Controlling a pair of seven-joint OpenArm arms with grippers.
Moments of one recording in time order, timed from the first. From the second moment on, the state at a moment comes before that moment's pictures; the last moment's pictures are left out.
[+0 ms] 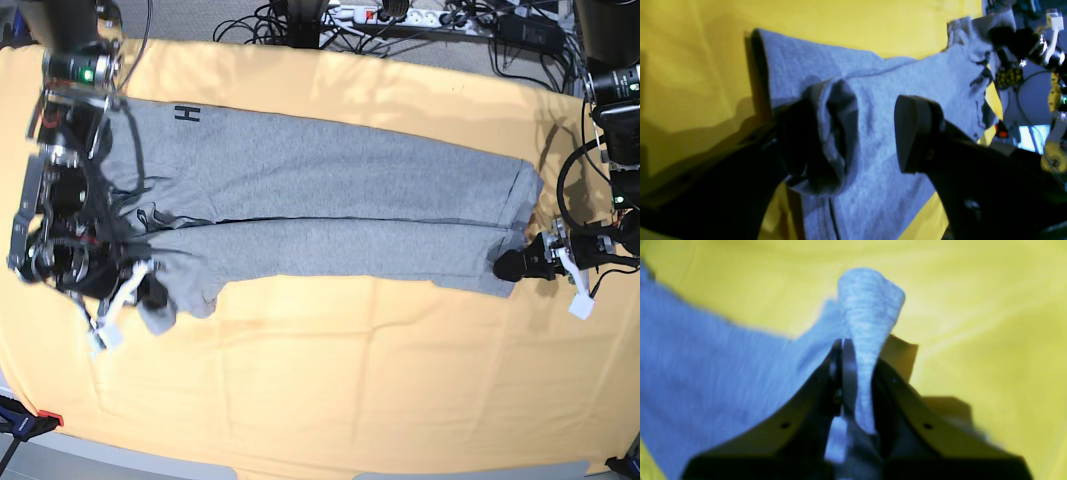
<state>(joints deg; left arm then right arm) -27.3 -36.2 -4.4 43.9 -82.2 -43.9 74.9 17.3 17.3 13.9 80.8 36.0 41.6 -65.8</state>
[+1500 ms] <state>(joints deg) -27.4 -38.3 -7.5 43.9 -87.3 -43.9 77.1 -20.7 21.0 14.4 124.5 28.5 41.6 -70.0</state>
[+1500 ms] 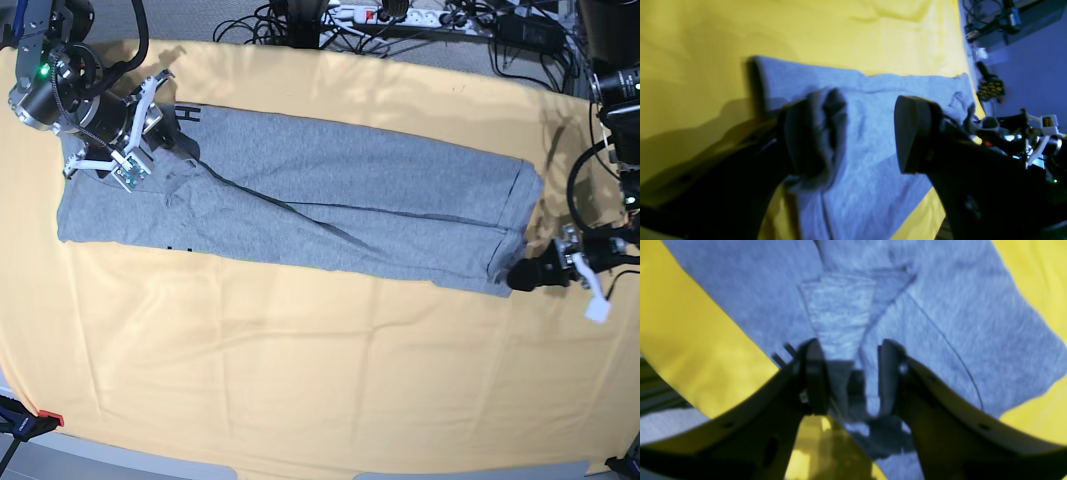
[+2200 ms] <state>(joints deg) -27.8 -44.3 -22.8 43.9 -87.3 -43.9 80.0 -16.7 26.6 15.9 128.7 41.1 41.9 -71.2</state>
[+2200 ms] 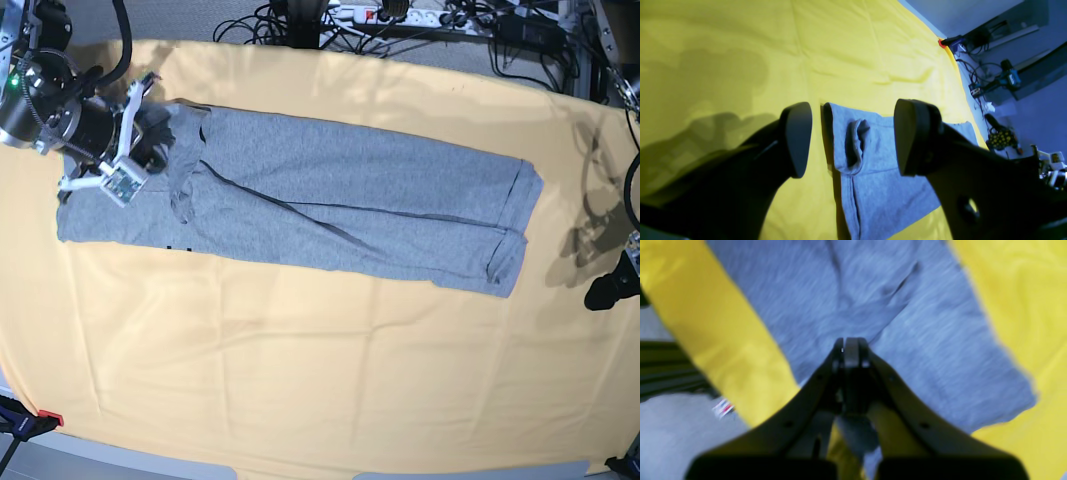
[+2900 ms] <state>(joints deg) -27.6 -44.1 -22.8 43.9 -87.3 -43.9 80.0 -9.3 20.5 16.5 102.7 38.5 41.6 -58.5</state>
